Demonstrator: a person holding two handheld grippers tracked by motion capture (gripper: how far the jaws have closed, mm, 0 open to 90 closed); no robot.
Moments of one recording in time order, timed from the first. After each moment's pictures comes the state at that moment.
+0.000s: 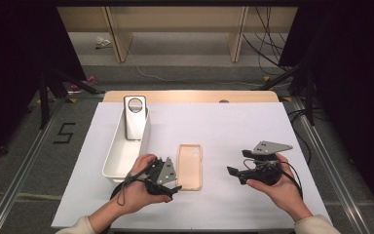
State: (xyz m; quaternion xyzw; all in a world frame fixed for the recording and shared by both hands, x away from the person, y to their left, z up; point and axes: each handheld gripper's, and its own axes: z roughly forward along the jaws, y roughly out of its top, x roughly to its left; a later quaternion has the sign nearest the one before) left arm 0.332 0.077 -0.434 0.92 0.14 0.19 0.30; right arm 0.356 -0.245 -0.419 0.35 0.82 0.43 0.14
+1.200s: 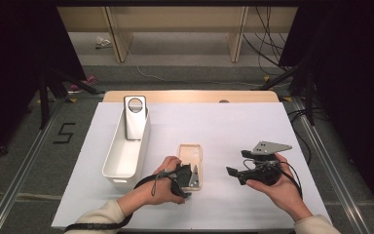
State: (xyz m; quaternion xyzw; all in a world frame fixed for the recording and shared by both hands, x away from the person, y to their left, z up) left arm 0.352 0.026 -0.462 0.97 0.03 0.16 0.18; right arm 0.356 -0.244 -0.420 0.34 0.82 0.44 0.13
